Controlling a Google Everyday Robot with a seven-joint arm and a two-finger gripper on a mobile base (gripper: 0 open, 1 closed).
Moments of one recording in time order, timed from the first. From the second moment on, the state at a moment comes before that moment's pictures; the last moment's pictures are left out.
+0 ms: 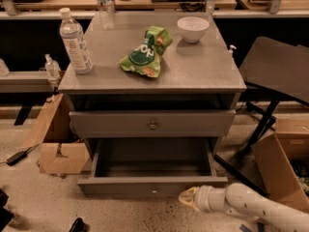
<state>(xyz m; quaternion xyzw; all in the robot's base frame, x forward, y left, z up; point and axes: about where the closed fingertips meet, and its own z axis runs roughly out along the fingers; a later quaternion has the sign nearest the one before) 0.482 -0.135 0.351 -0.52 0.75 0.19 0.36</state>
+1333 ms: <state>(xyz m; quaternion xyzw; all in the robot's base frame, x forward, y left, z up) 0.540 -0.135 0.360 -0.53 0.74 0.17 0.38</state>
